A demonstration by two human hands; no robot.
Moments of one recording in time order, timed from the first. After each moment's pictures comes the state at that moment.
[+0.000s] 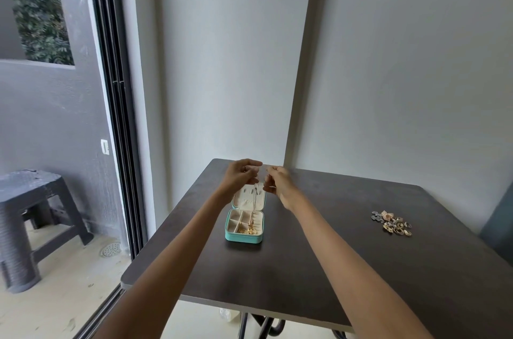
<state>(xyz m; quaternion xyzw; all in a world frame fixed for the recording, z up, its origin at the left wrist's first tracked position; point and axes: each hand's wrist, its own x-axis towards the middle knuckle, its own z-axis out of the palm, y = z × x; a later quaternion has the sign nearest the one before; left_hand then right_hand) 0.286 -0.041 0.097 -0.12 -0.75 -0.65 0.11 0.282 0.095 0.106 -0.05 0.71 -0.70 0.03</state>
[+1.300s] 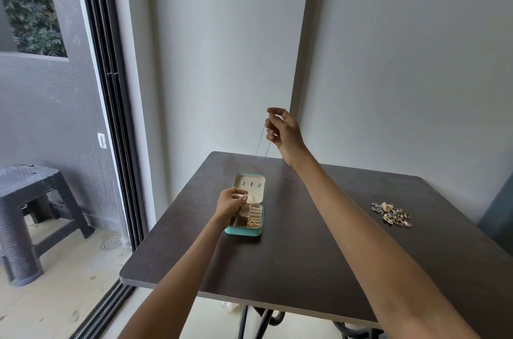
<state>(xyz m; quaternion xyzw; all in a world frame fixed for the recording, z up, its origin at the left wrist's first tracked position) 0.274 -0.045 0.001 0.08 -0.74 -0.66 0.08 0.281 0.095 0.190 -0.19 0.58 -0.79 -0.04</state>
